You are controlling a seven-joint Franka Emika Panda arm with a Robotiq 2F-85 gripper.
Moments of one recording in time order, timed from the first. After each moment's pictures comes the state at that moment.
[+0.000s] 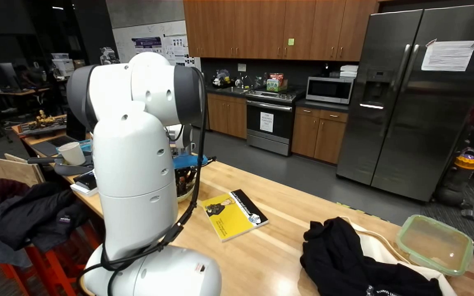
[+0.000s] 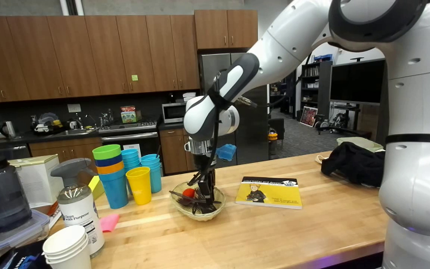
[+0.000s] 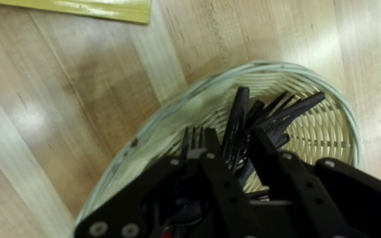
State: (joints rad) arm 0.34 0.13 0.38 -2.18 0.07 2.20 -0.48
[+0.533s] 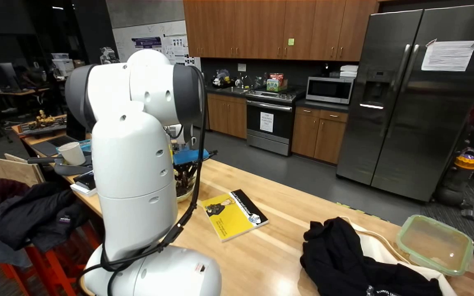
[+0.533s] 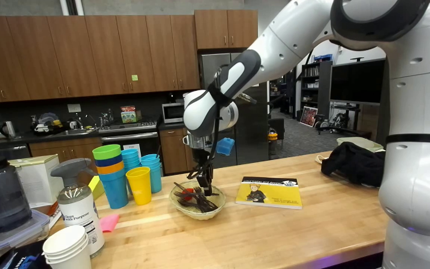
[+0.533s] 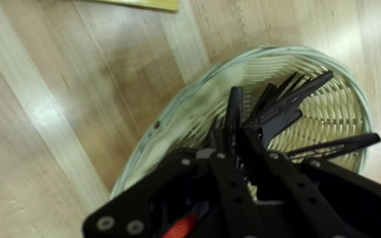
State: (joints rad) arm 0.33 0.11 0.37 -2.16 0.02 2.21 -0.45
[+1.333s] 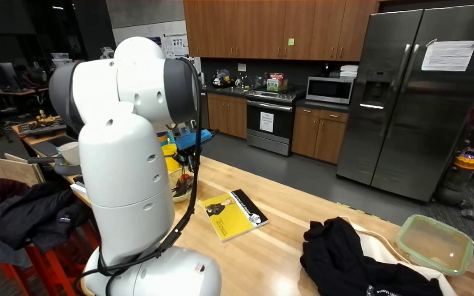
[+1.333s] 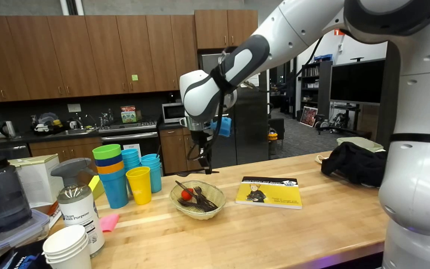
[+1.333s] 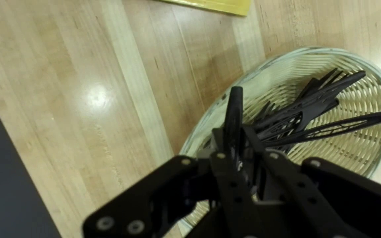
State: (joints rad) arm 0.33 0.04 0.36 -2.09 -0.15 2.15 -0.43
